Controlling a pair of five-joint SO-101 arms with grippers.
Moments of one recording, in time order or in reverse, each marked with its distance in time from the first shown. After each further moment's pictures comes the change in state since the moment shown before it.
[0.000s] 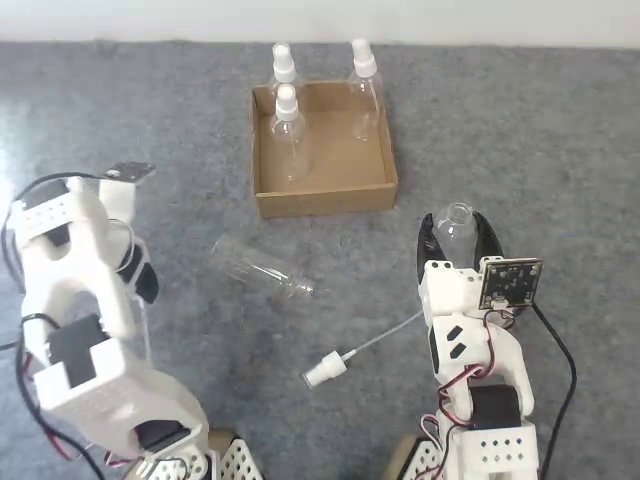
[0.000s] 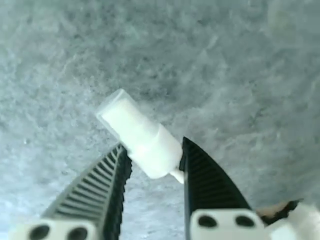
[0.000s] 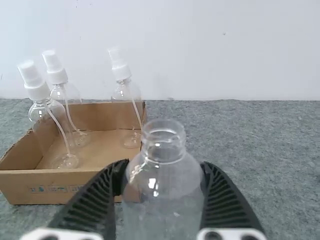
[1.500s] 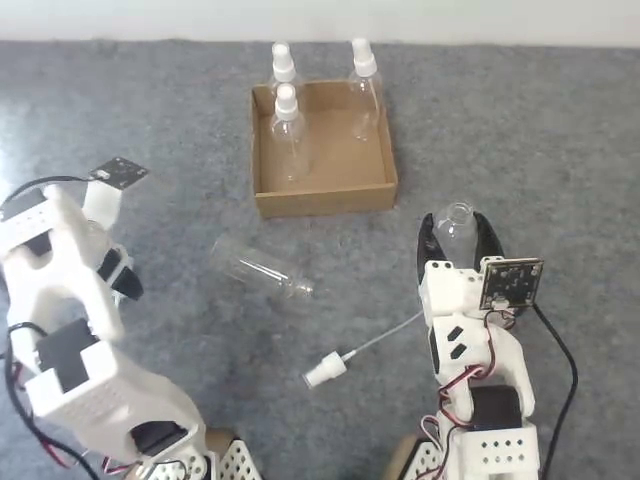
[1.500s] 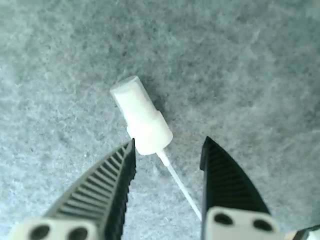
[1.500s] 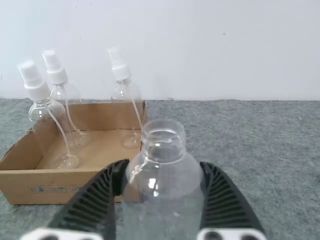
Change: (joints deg) left arm -4.4 0.1 0.0 -8.4 -13.4; right arm 0.0 0.0 0.0 0.0 0.0
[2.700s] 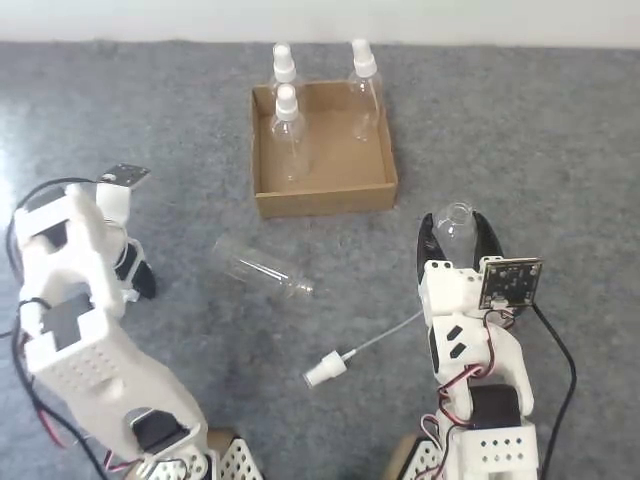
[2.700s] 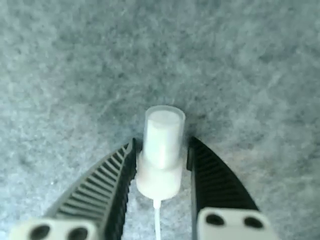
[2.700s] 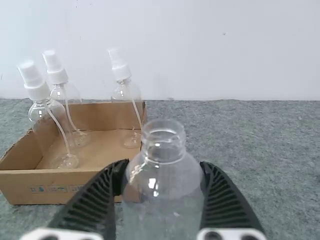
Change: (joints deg) left arm 2.2 12.9 -4.8 -1.9 12.4; right arm 0.0 0.0 0.0 0.0 0.0
